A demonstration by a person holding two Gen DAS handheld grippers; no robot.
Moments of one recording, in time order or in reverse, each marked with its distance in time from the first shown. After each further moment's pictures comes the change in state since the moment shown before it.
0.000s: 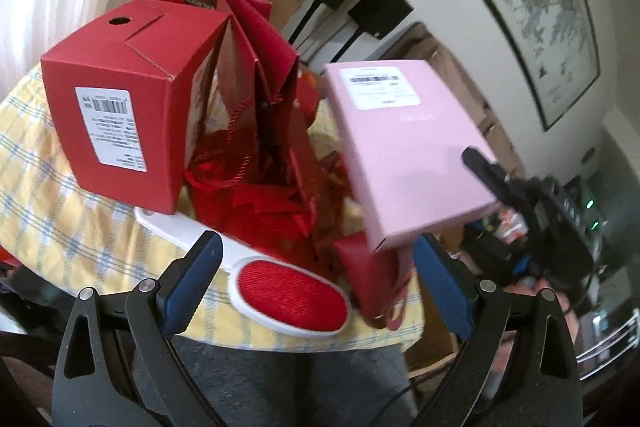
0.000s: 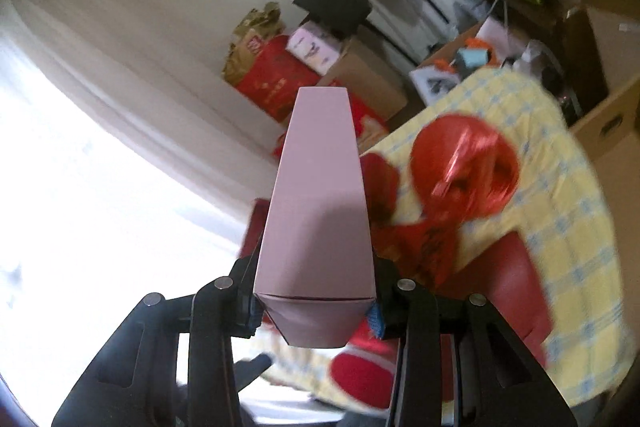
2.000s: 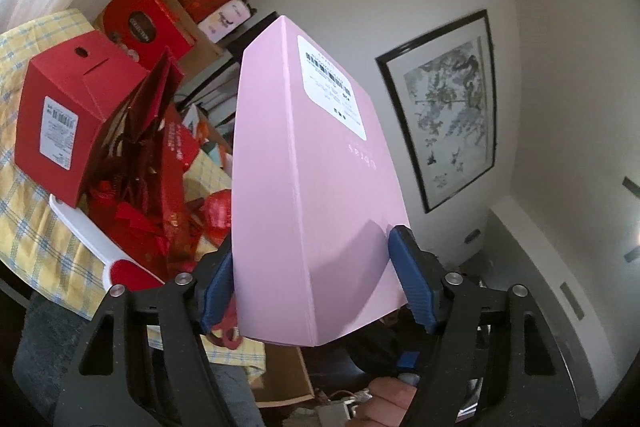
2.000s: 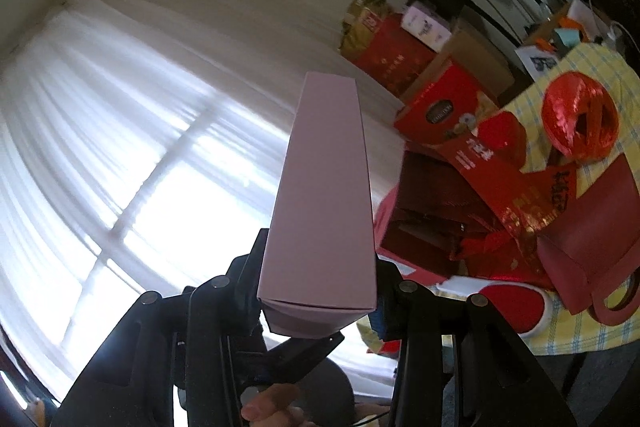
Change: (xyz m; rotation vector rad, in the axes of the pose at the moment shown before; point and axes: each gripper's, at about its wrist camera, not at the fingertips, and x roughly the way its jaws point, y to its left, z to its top) left arm -0.079 -0.016 0.002 -0.173 -0.223 -0.458; right arm -0.050 0.074 -0.051 -0.087 0.037 0.362
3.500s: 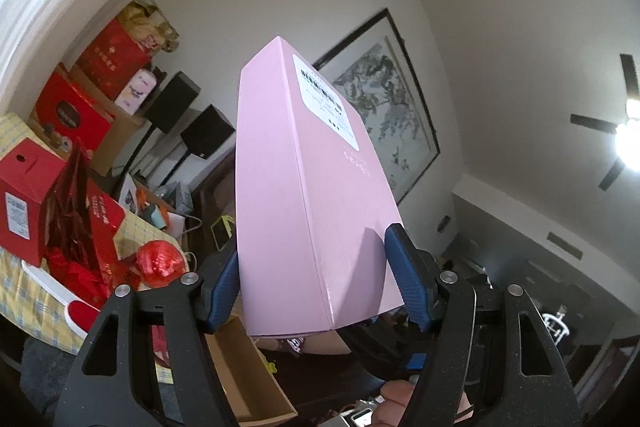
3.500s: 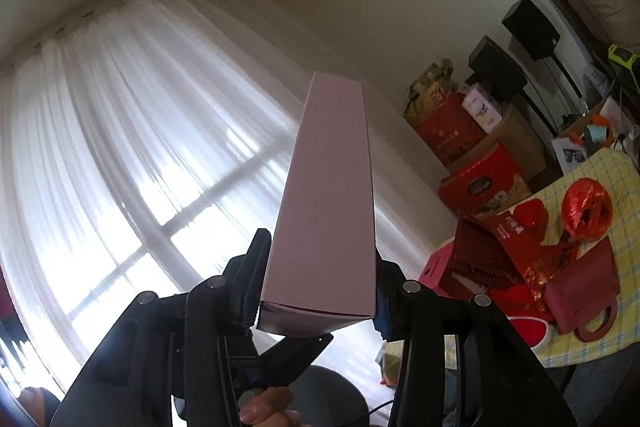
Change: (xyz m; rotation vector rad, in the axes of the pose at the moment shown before) left arm -0.052 -0.135 -0.028 0.279 -0.114 -0.153; right arm -0.096 0.119 -0.009 -0.210 -0.167 0.075
